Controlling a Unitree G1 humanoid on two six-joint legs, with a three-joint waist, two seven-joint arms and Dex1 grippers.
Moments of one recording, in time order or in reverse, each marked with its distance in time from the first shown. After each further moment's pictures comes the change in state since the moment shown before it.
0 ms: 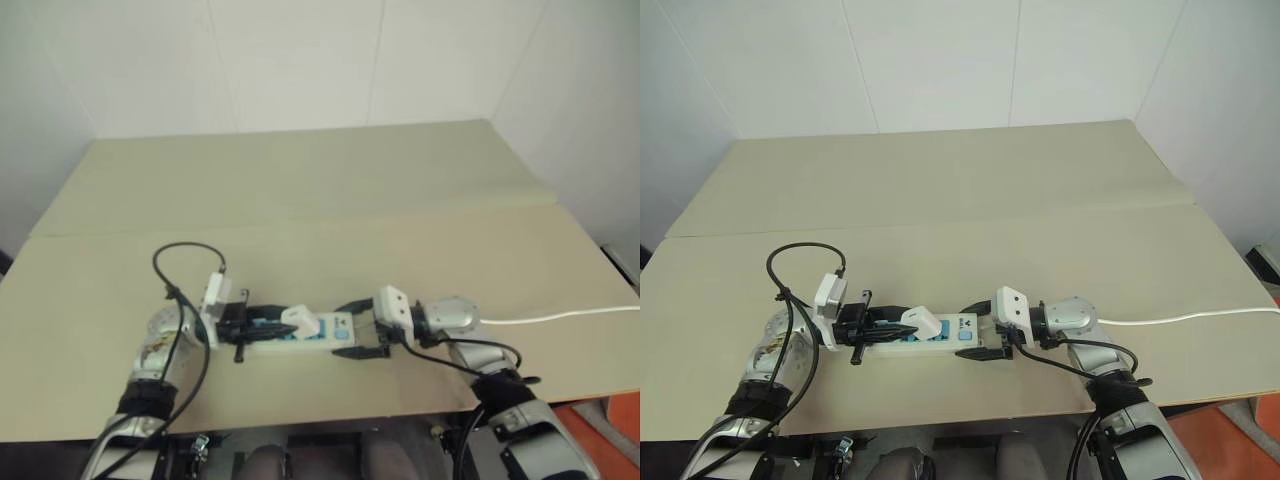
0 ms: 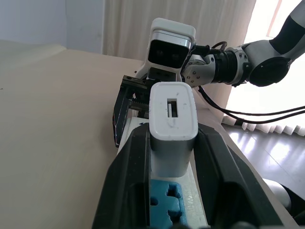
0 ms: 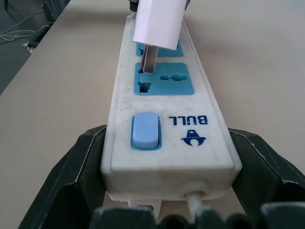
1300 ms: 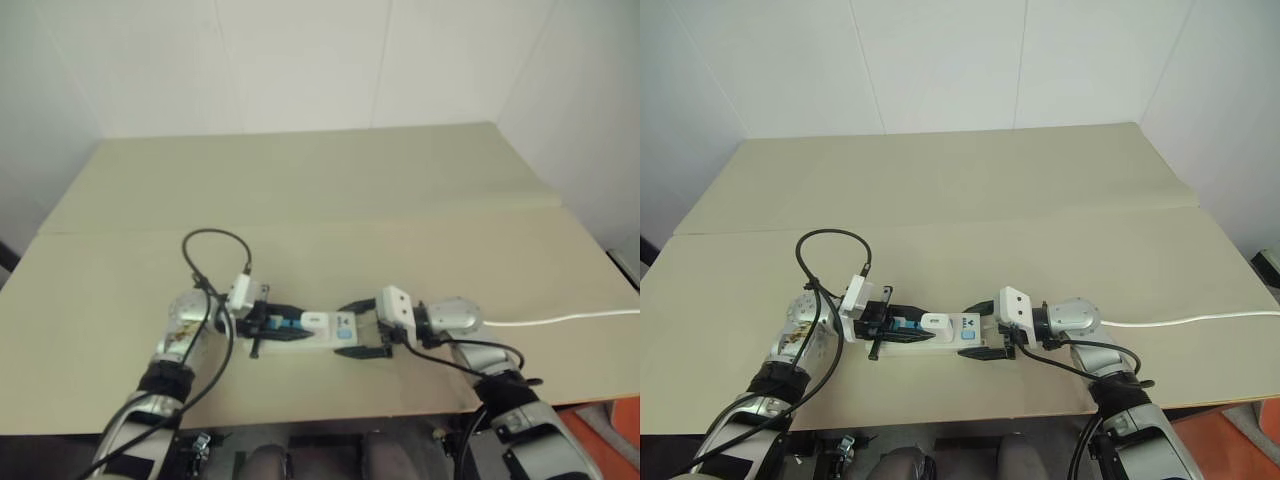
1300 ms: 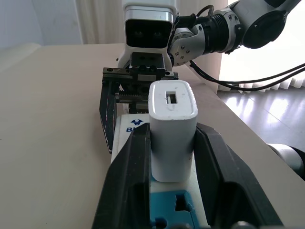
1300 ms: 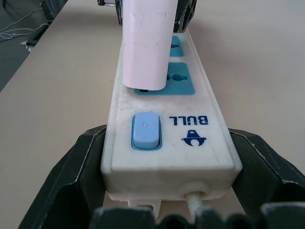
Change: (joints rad) left arm -0.121 -0.024 -0.114 0.133 0.089 -0.212 -0.033; right arm 0.009 -0.009 0.000 -0.004 -0.002 0.005 -0.009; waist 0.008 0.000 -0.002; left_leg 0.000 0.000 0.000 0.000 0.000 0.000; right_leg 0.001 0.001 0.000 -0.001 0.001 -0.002
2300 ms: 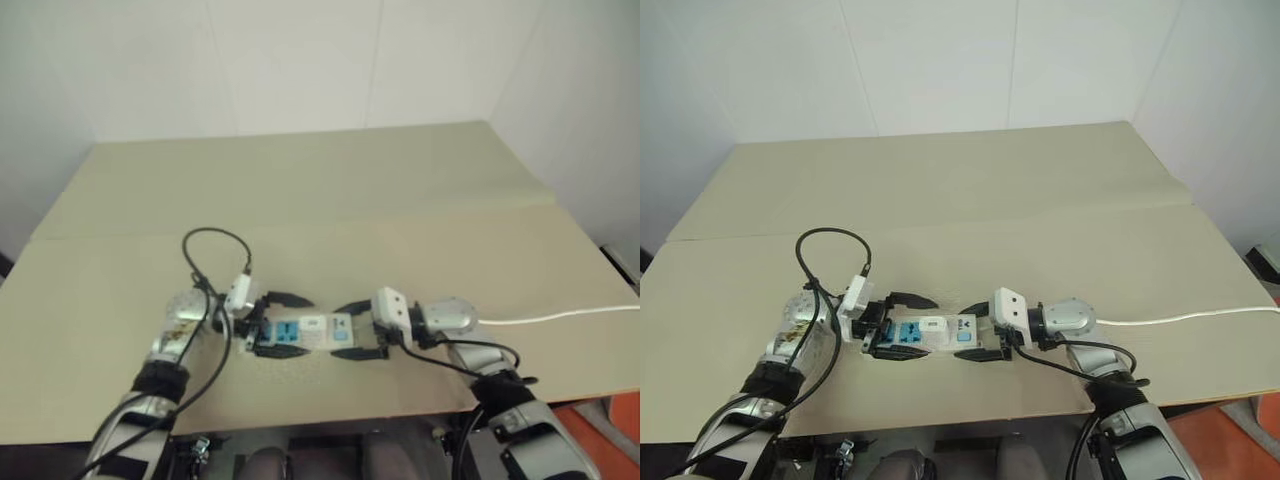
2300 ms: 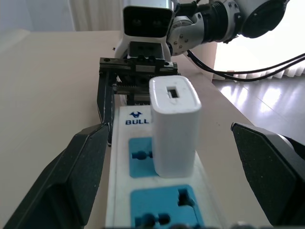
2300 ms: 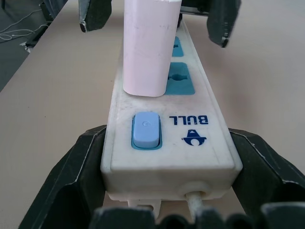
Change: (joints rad) left arm 0.044 0.076 -0.009 -0.086 -0.001 0.042 0.001; right arm -0.006 0.008 0.022 -0.012 -0.002 0.005 -0.008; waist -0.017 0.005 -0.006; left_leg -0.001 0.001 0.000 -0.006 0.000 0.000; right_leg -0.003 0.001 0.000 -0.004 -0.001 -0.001
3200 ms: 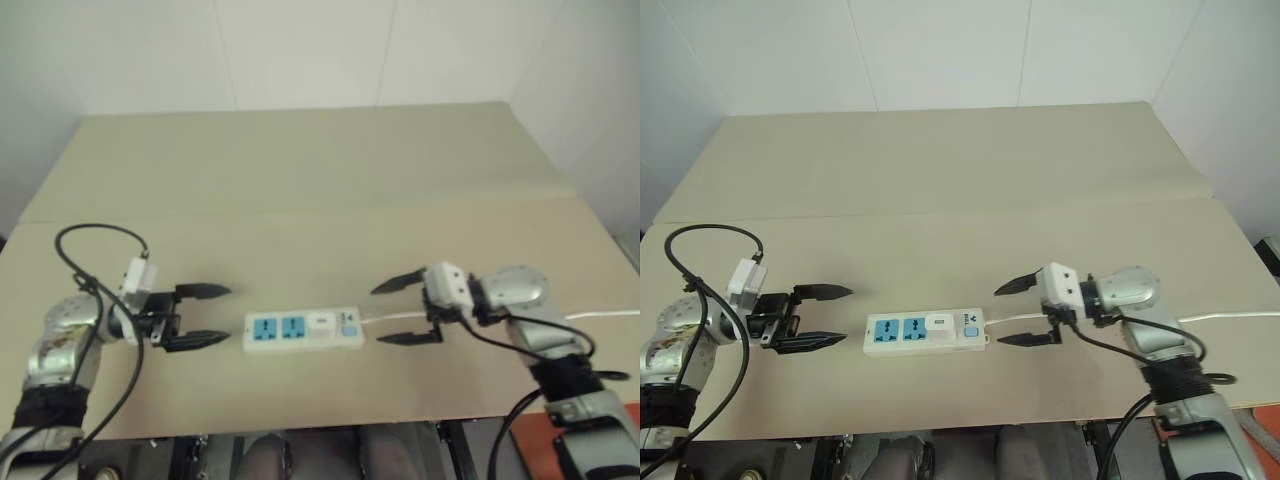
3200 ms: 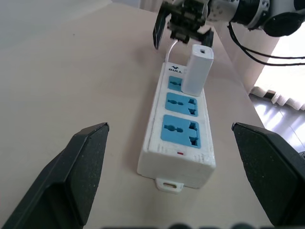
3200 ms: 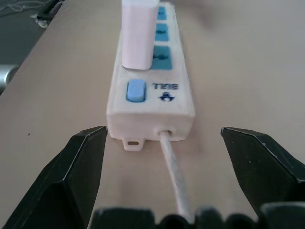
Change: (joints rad) left arm 0.169 0.309 0.287 -0.171 -0.163 0.291 0.005; right arm -0.034 -0.286 -0.141 -0.165 0.136 0.063 0.175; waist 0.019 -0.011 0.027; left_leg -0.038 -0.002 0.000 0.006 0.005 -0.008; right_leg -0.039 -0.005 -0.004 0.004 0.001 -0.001
